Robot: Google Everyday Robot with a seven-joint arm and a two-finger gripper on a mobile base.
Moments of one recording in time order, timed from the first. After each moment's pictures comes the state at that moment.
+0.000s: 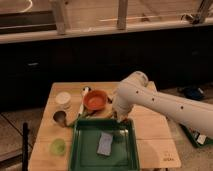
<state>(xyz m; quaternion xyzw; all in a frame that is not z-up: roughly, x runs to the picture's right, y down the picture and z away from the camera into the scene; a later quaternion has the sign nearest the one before) 0.059 0.133 0.732 -0.26 -0.17 -0.26 0.92</state>
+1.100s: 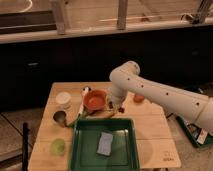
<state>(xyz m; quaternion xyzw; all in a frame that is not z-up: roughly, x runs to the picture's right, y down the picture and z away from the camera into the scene) 0.030 0.089 0.770 -0.25 -0.20 -0.33 0.89</state>
